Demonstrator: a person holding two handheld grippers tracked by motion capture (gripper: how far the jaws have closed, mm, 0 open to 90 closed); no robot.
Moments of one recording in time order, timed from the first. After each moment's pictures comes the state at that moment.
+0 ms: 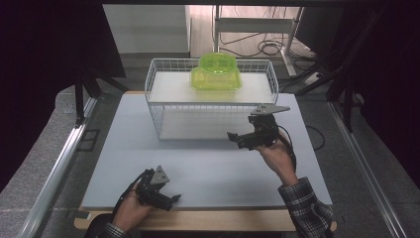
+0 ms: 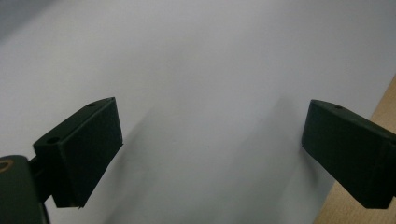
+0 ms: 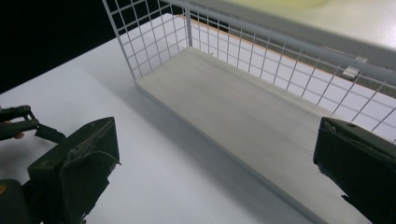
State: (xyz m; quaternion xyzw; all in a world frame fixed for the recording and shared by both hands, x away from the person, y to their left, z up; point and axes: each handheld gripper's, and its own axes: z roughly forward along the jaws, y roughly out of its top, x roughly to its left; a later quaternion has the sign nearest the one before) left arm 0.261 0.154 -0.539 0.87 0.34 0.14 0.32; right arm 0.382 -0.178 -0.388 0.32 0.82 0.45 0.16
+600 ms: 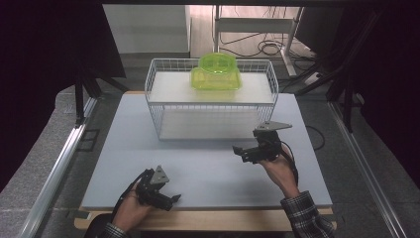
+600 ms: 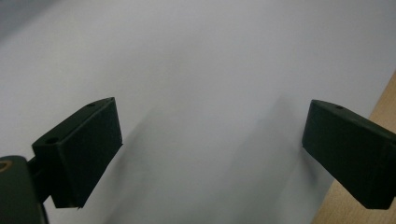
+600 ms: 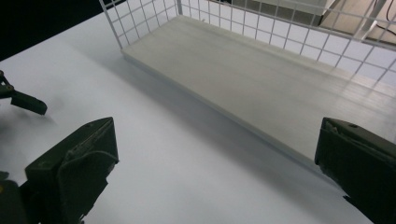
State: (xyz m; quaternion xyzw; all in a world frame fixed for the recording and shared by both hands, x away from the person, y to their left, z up) left arm 0.260 0.155 -0.539 0.87 0.34 0.14 0.33; right arm 0.368 -0.199 -0.432 0.35 0.81 0.44 0.15
